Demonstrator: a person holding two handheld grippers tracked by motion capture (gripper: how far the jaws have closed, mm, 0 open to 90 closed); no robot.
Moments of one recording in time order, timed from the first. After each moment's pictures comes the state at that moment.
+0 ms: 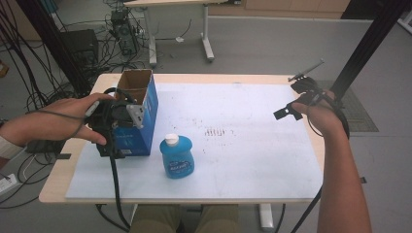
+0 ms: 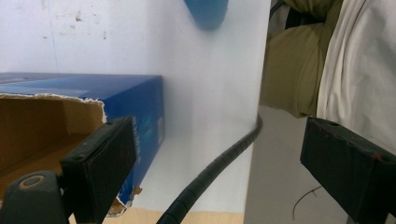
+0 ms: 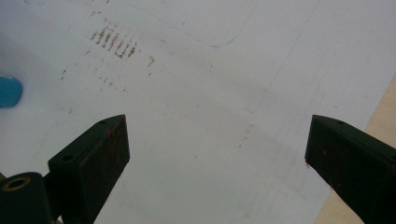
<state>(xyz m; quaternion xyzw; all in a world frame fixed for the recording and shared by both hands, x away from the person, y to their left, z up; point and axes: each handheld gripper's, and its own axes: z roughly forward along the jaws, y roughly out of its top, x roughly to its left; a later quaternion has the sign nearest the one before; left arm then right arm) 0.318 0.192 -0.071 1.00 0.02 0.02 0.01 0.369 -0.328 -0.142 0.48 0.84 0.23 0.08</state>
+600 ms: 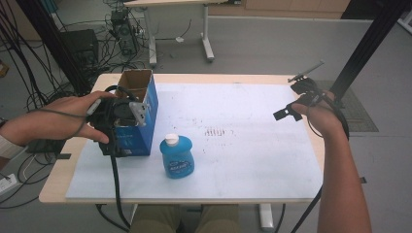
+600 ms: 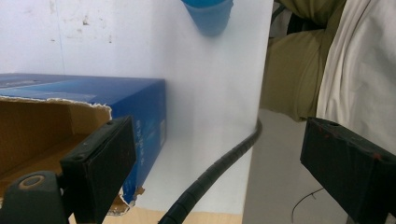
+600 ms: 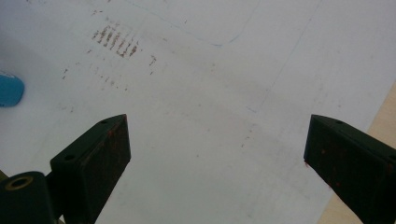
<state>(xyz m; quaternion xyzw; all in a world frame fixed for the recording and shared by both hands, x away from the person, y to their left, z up) 0.315 0.184 -0.064 1.00 0.03 0.03 0.01 0.369 -0.329 -0.144 0.48 0.84 0.23 0.08</state>
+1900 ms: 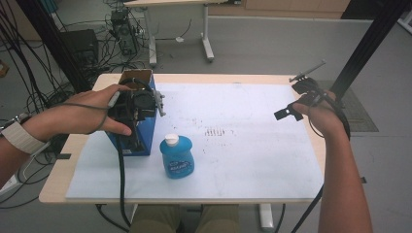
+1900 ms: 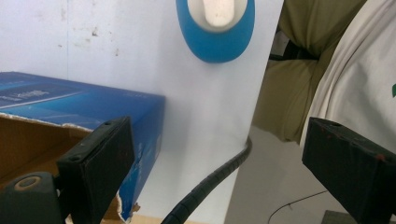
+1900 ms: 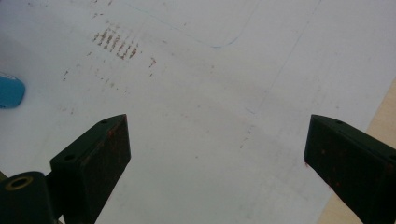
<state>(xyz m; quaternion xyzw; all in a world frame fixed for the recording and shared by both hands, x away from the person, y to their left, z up) 0.328 0.145 -0.053 1.00 0.09 0.02 0.01 0.367 -0.332 -0.144 0.48 0.84 0.24 0.08</state>
